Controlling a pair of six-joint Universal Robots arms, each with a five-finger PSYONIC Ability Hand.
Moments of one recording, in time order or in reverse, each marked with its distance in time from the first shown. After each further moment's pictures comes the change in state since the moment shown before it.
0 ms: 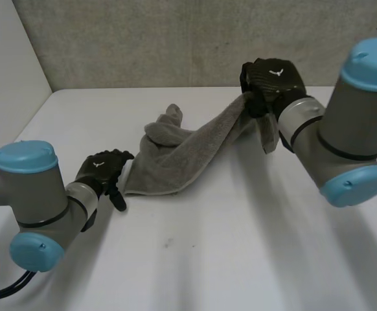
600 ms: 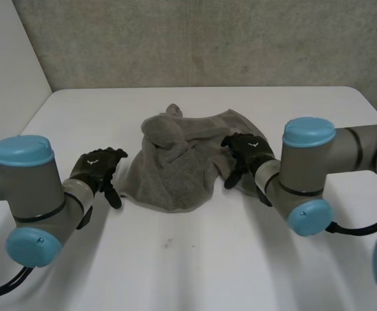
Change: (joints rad) left arm 0.014 0.004 0.022 -0.041 -0.032 -0.004; right arm 0.009 0.393 -0.074 -0.005 -0.019 0.117; left_hand -0.003 -0.006 -0.007 -0.007 -0.004; right_hand -0.660 -0.850 -0.836 -0.862 -0.808
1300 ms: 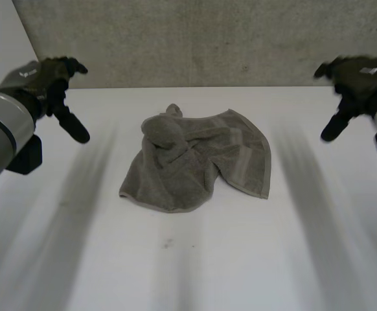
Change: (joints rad) left arm -0.049 0.416 0.285 -0.503 -0.163 -0.110; right arm -0.245 -0.696 0.245 0.313 0.025 -0.267; left_hand 0.000 0.002 0.002 0.002 0.003; right_hand -0.096 -0.086 -0.077 -0.091 -0.084
